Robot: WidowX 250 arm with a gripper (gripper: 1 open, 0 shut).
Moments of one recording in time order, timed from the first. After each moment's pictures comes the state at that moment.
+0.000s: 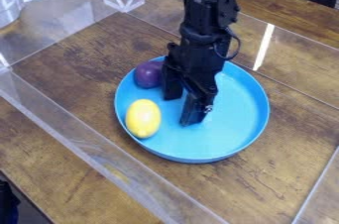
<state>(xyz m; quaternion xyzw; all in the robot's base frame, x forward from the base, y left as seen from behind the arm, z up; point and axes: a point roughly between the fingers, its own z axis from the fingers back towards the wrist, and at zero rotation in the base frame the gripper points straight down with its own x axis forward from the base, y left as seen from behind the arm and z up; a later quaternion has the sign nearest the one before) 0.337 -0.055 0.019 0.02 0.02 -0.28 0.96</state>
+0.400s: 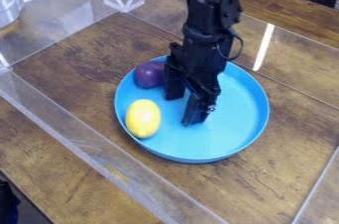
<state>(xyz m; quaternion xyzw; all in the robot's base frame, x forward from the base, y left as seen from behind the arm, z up) 0.336 -0.060 0.019 0.02 0.03 -0.28 0.96</state>
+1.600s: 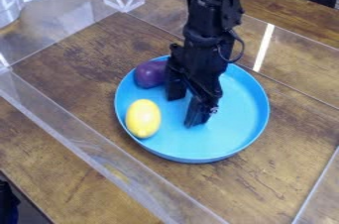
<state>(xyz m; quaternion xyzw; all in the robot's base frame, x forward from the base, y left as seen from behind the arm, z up) 0.329 -0.062 0.018 0.02 0.03 -0.27 0.96</state>
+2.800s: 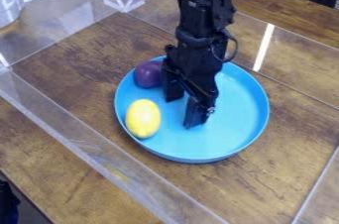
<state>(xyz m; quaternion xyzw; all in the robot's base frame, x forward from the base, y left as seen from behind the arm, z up) 0.318 -0.050 0.019 0.01 0.04 -0.25 0.97</state>
